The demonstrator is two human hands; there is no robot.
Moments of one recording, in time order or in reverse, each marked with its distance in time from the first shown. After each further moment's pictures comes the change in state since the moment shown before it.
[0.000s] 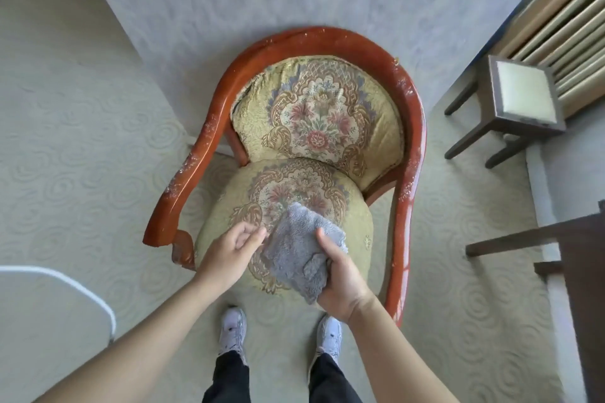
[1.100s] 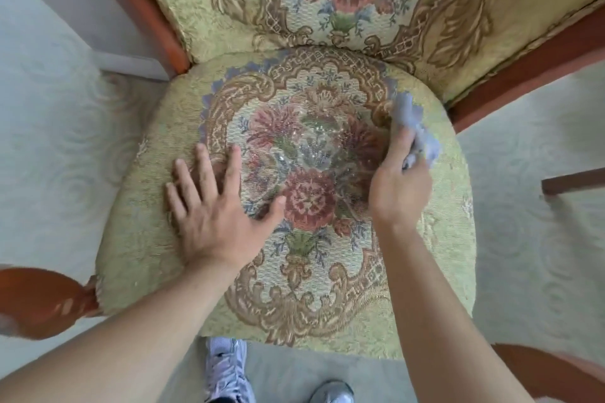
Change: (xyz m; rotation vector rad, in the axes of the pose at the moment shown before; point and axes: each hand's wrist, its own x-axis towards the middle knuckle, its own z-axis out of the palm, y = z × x) left_hand 0.263 -0.279 0.161 0.898 0.255 0.158; right_hand 0.300 0.042 -0.236 -0.897 1.316 -0.712
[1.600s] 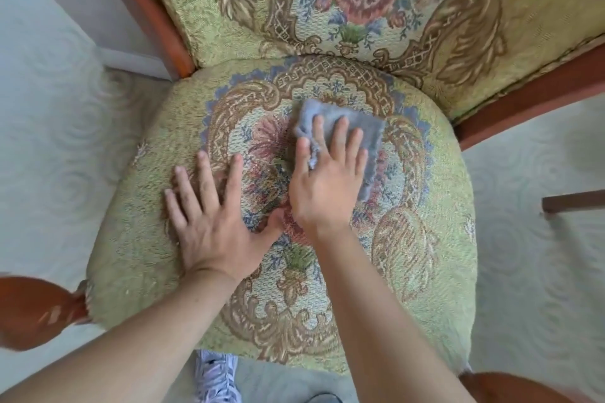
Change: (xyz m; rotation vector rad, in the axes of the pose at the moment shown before) left_hand -0.002 0.004 0.012 -0.008 0.075 0.008; right_hand -0.033 -0.027 0.068 -0.469 -0.382 -0.381
